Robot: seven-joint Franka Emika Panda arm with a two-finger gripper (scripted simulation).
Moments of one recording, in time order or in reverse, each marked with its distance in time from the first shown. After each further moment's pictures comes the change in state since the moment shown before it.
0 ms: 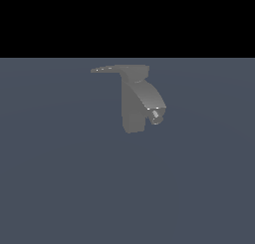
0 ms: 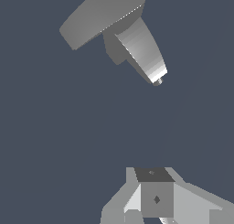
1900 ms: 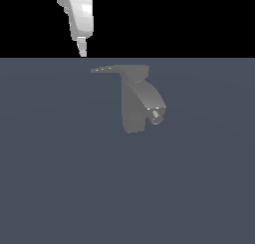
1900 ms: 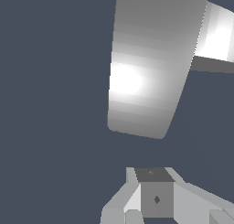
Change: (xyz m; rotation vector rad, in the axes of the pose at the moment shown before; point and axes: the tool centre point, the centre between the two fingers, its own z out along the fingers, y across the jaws) arm 0.178 -0.143 0.139 -0.001 -0.013 0.756
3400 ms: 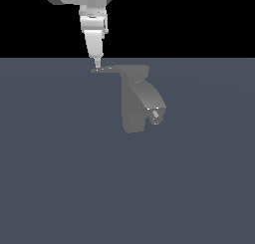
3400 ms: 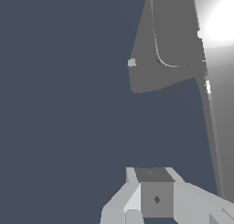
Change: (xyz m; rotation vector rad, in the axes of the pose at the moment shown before) arm 0.058 -0.064 0.050 -0.005 0.001 0.291
